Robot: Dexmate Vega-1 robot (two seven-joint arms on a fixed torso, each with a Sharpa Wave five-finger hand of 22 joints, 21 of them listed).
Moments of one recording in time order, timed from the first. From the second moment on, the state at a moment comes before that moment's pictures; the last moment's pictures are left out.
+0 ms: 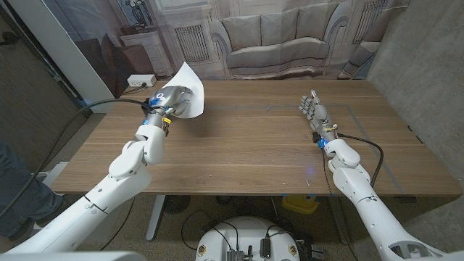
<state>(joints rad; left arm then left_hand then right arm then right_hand) 1.13 0.74 0.28 -2.05 0.75 0.45 0.25 1.32 0.16 0.13 -0.06 0.19 0.68 -0.08 0.23 0.20 0.62 -0.14 0.21 0.21 0.60 -0.05 0.20 0.20 0.72 -0.02 0.22 0.18 -0.98 -0.25 -0.06 -1.36 0.43 0.24 0.16 0.35 0.04 0.10 0.00 0.19 0.25 0.06 0.19 0.18 0.23 0.07 0.21 0.18 0.16 0.01 0.20 0.18 0.18 -0.04 0.28 0.18</state>
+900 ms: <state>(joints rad) 1.15 0.76 0.21 -2.00 0.75 0.45 0.28 1.31 0.16 0.14 -0.06 0.19 0.69 -0.08 0.23 0.20 0.62 -0.14 0.21 0.21 0.60 -0.06 0.20 0.20 0.72 -0.02 0.22 0.18 -0.96 -0.25 -0.07 -1.34 0.42 0.24 0.16 0.34 0.04 0.10 0.00 0.19 0.25 0.06 0.19 0.18 0.23 0.07 0.21 0.18 0.16 0.01 0.20 0.18 0.18 -0.04 0.27 0.18</state>
